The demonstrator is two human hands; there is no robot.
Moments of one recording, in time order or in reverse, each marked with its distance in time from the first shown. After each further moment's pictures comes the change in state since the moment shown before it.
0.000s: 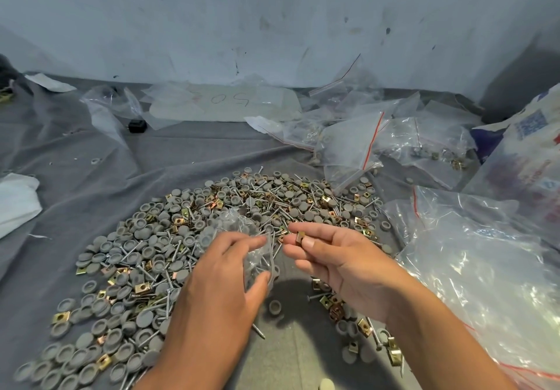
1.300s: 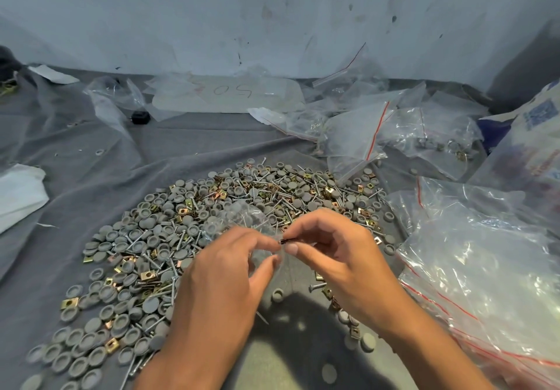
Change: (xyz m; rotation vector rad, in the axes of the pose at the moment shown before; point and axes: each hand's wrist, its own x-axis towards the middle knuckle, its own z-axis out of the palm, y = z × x) left_hand -0.003 0.014 -0.015 -0.012 0.001 0.014; right_hand -0.018 0.016 0.016 -0.816 0.051 -0.653
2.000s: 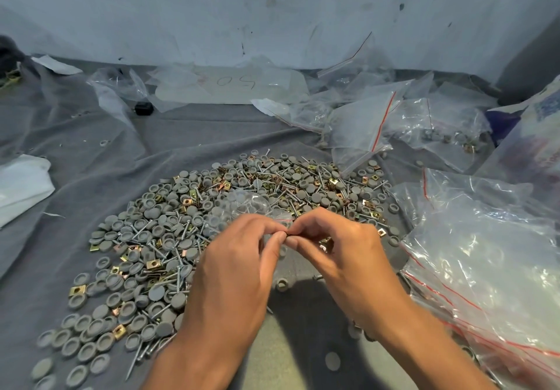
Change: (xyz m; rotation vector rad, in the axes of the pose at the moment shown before) left_hand -0.001 0.006 0.005 -0.098 0.124 0.091; right_hand -0.007 -0.002 0.009 -0.345 0.095 -0.054
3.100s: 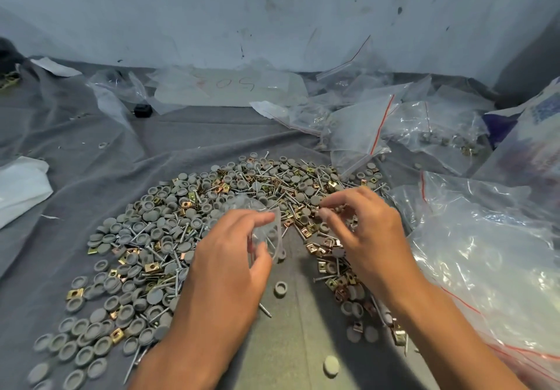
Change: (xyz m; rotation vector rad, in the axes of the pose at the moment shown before) left_hand 0.003 -0.004 -0.007 0.006 -0.047 -0.047; right_hand 0.017 0.033 -0.020 -0.291 0.134 0.065
